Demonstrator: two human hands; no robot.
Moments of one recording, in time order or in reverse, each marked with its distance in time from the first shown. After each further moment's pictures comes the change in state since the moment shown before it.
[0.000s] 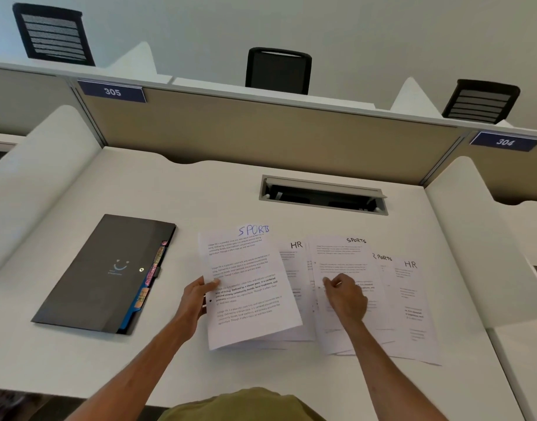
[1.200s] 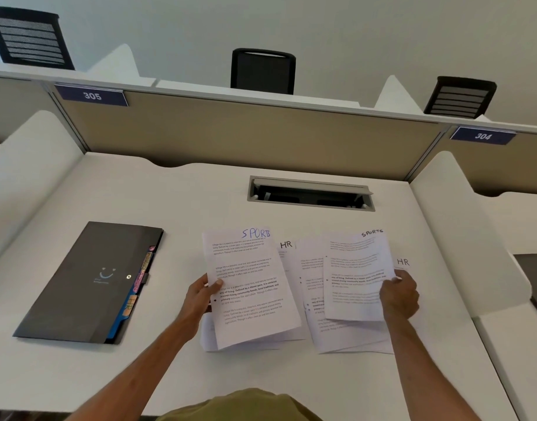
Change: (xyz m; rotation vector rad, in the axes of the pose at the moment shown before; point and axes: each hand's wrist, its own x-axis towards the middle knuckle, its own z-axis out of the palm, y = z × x) left_hand -0.005 0.005 0.028 0.090 -0.094 0.100; right_hand 0.046 0.072 -0.084 0.269 0.367 0.291
